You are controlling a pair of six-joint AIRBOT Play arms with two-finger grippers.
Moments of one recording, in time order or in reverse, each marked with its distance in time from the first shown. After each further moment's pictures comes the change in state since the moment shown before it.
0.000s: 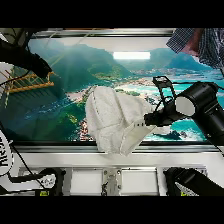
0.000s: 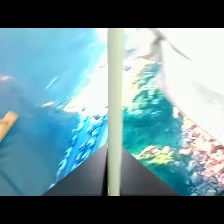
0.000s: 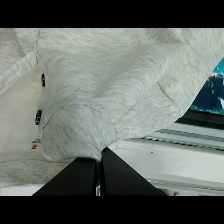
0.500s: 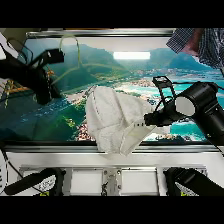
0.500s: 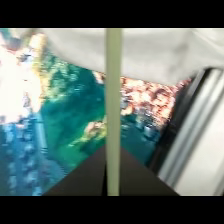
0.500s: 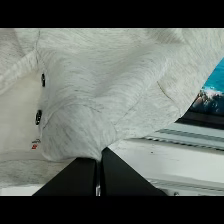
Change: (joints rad) left arm -0.065 0.171 -0.283 -0.062 -0.235 0.323; right arm 0.000 0.000 0.000 0.000 0.000 0.000
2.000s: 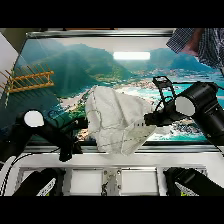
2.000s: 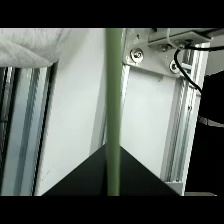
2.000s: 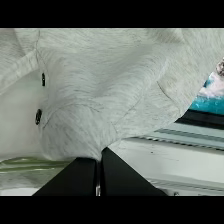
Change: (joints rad) left arm -0.243 0.390 -0.865 -0.210 0.172 -0.060; right arm 0.000 0.000 0.000 0.000 0.000 0.000
